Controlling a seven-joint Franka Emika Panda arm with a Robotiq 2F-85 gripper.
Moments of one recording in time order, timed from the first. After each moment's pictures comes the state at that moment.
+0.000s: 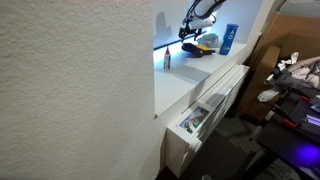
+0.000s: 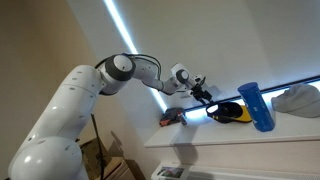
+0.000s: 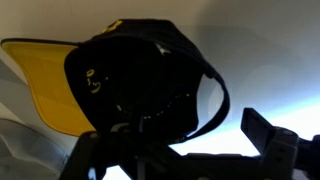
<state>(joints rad) 0.22 0.86 -0.16 -1.31 -0.11 2.37 0.55</state>
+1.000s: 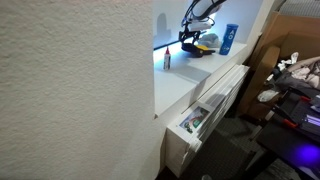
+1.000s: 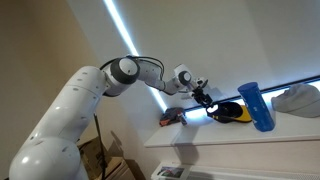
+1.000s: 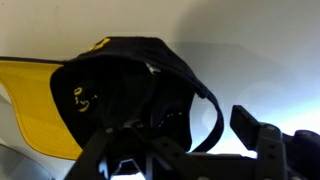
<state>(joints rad) 0.18 0.90 -0.11 -1.25 -0.07 2.32 0.51</state>
